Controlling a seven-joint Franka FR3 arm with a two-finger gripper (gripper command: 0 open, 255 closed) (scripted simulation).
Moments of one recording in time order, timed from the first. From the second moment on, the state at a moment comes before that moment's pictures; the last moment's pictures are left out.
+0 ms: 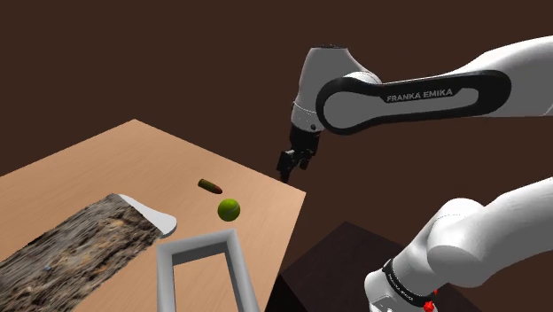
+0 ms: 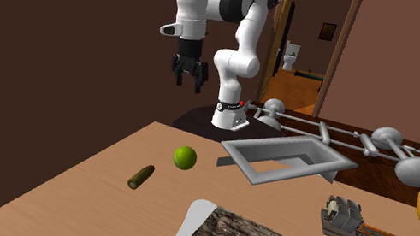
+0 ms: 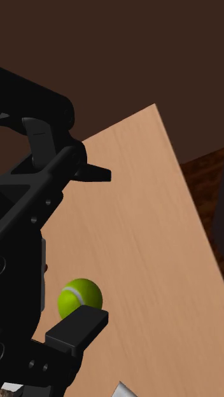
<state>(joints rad) 0.10 -0.36 0.29 -2.41 0.12 1.99 0.16</state>
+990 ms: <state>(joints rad) 0.17 0.19 0.41 -2.12 -0.04 2.24 0.40</state>
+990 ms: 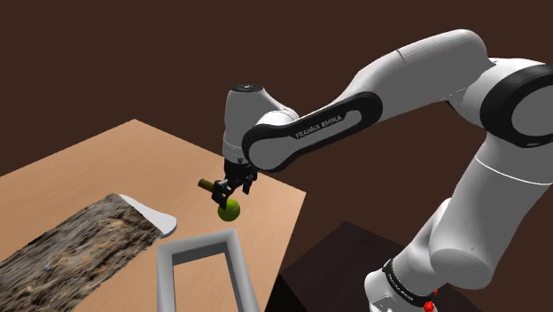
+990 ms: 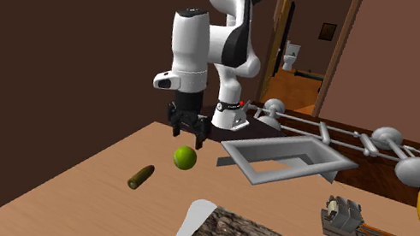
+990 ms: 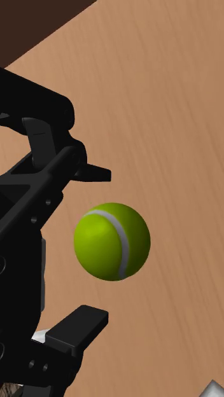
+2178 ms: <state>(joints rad) 0.19 0.27 0.40 -2.15 -0.08 2.34 0.43</state>
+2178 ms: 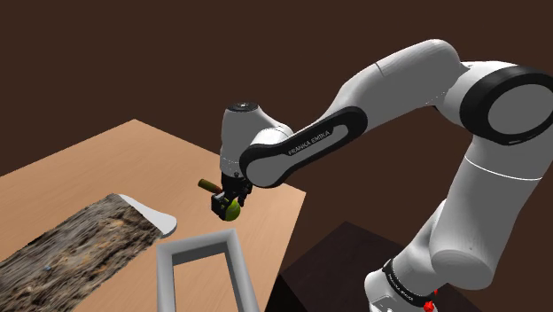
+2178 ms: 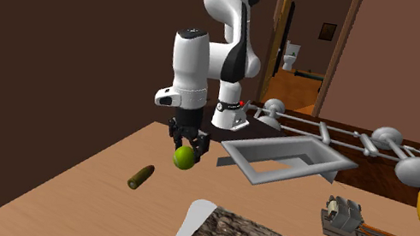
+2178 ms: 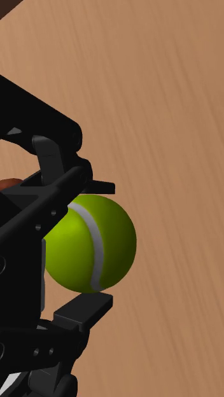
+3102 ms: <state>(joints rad) 0.18 0.21 0.41 -2.13 -0.05 2.27 0.42</state>
